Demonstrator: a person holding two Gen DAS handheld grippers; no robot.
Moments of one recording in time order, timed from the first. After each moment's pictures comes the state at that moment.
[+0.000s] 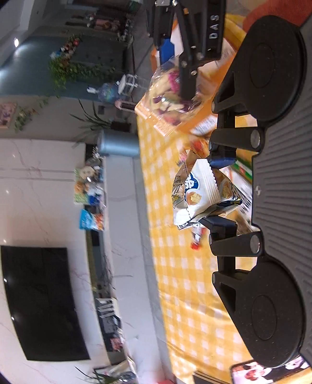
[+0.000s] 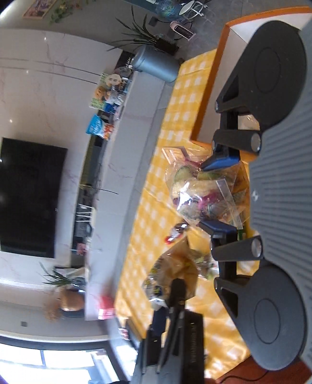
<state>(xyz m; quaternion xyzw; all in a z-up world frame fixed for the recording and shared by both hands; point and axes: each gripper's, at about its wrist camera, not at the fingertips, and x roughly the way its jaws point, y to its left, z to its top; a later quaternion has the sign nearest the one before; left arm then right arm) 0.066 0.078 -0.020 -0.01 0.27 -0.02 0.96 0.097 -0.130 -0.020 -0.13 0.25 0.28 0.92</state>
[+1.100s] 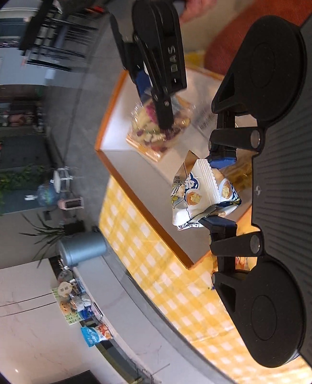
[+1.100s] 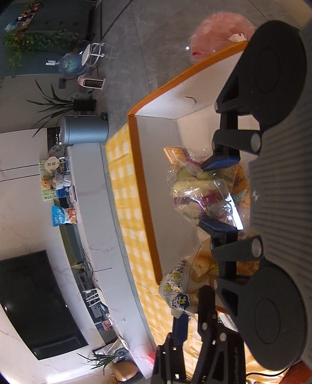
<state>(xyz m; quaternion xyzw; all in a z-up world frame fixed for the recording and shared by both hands) 0.189 -0.093 -0.066 0.19 0.38 -0.23 0.88 0.168 -0.303 -0.073 0.05 0.37 0.13 0.92</state>
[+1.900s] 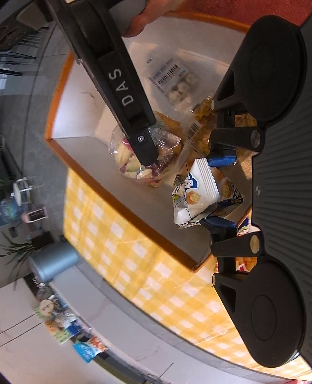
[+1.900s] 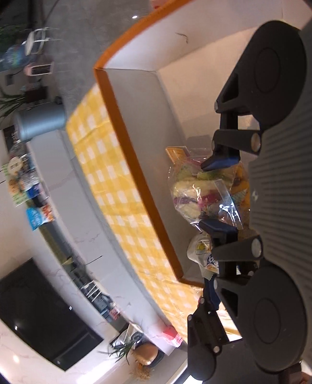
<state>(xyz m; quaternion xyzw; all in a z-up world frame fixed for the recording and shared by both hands) 0.242 -0.099 -0.101 0.27 0.45 -0.23 0.82 0.257 -0.283 -0.104 0.17 0.46 0.17 0.86</state>
